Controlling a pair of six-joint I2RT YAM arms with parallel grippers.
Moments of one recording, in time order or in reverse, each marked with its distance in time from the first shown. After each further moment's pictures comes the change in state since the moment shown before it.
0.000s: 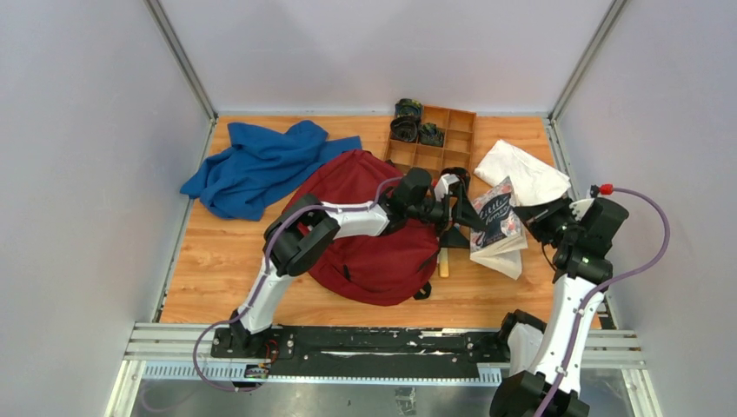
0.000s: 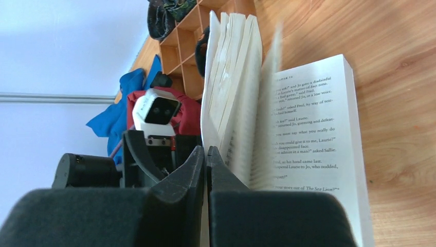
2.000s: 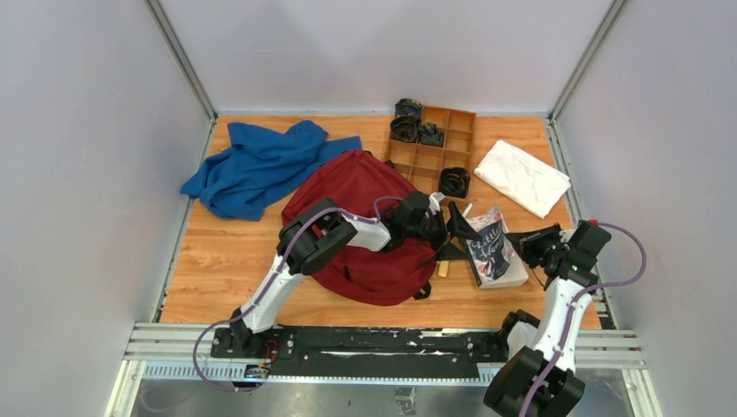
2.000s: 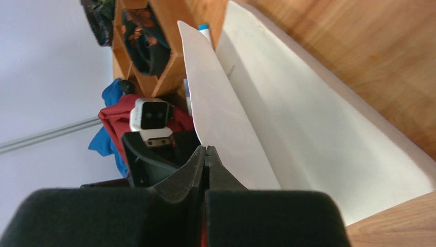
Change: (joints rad) left arm -0.035 0.112 -0.123 0.187 -0.222 -0.099; right arm -0.075 0.024 -0.242 0.058 -0.019 0.108
